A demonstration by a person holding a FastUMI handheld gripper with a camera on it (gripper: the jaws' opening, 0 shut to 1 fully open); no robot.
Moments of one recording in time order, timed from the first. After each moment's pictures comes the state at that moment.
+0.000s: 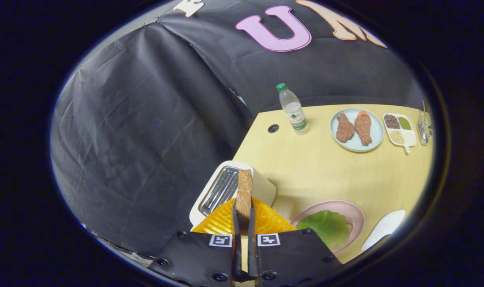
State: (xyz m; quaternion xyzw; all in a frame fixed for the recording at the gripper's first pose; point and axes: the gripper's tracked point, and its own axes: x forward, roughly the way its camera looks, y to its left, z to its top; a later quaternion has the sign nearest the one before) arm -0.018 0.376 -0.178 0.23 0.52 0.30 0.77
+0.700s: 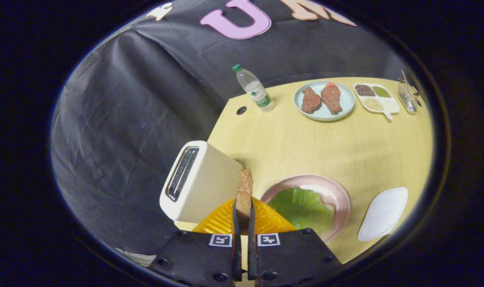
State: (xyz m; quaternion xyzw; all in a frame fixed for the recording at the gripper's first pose) arm -0.052 0.312 -0.246 0.24 0.57 0.24 0.75
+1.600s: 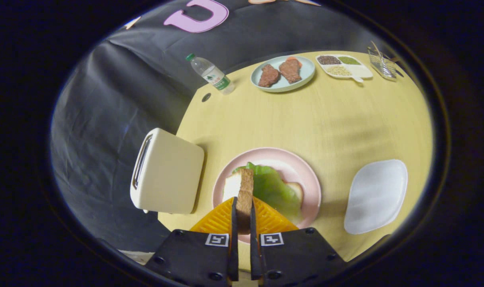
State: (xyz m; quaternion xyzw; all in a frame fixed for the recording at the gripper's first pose) arm -0.085 0.254 -0.318 0.23 0.62 0.18 0.73
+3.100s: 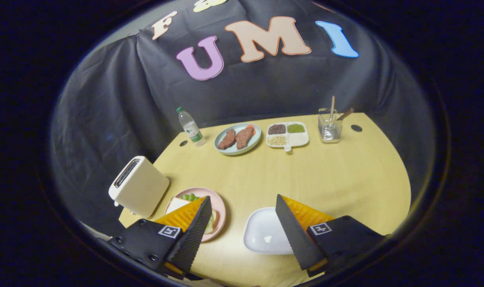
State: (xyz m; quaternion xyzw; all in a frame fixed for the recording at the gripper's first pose) arm -0.039 0.064 -0.242 0.14 0.43 0.11 0.89
